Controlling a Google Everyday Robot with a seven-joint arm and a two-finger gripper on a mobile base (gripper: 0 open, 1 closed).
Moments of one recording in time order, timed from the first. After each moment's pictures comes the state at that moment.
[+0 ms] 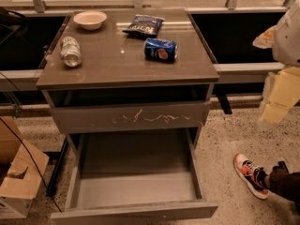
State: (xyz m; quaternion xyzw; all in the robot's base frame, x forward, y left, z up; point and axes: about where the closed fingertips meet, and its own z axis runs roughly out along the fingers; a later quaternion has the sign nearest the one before) arm 0.438 -0.216 0.978 -0.60 0.78 -0.04 0.16
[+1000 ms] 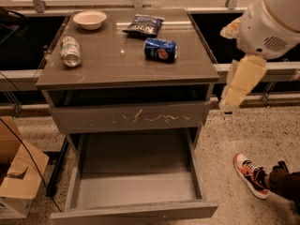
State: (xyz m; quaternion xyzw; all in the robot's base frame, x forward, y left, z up) arm 0.484 -0.166 0.976 -0.62 0.75 0.00 0.22
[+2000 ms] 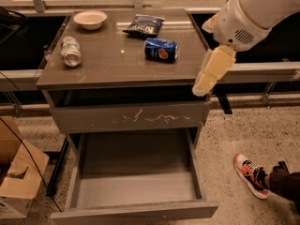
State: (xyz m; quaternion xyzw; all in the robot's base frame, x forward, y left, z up) arm 0.534 -0.129 0.968 -0.61 0.75 0.05 0.28
